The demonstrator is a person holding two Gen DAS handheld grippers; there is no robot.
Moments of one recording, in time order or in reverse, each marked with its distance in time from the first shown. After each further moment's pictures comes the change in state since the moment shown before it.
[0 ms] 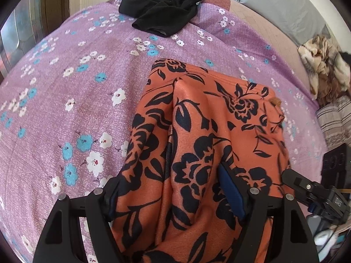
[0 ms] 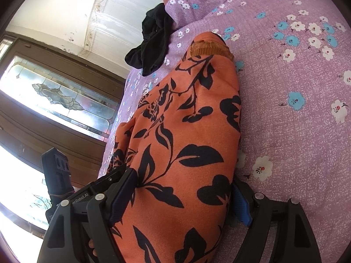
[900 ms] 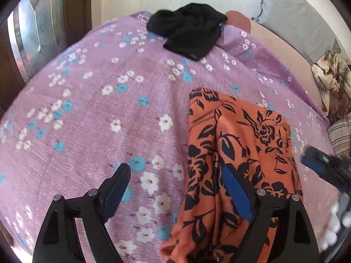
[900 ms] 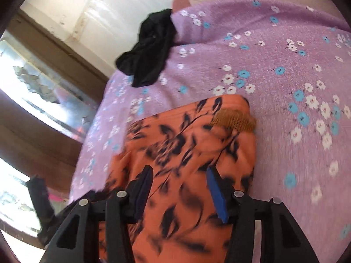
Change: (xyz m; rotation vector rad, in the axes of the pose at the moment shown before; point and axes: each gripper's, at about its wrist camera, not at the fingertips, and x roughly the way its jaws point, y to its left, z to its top) left arm -0.036 0.032 0.008 -0.003 -0.119 0.156; right arm -0.019 0.079 0.042 -0.201 -0.061 -0.200
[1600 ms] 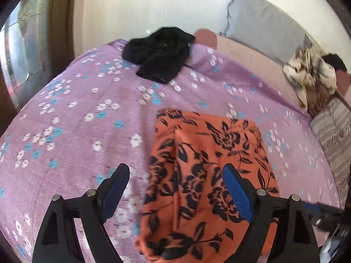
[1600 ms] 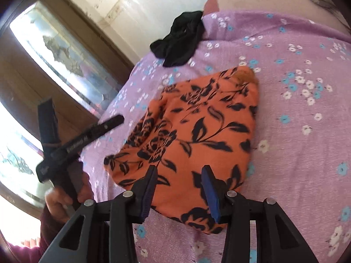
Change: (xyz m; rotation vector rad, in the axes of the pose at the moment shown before) left arm -0.027 -0.032 -0.010 0.112 -0.110 -0.104; right arm -0.053 0.014 -0.090 -0.034 -0.026 0.033
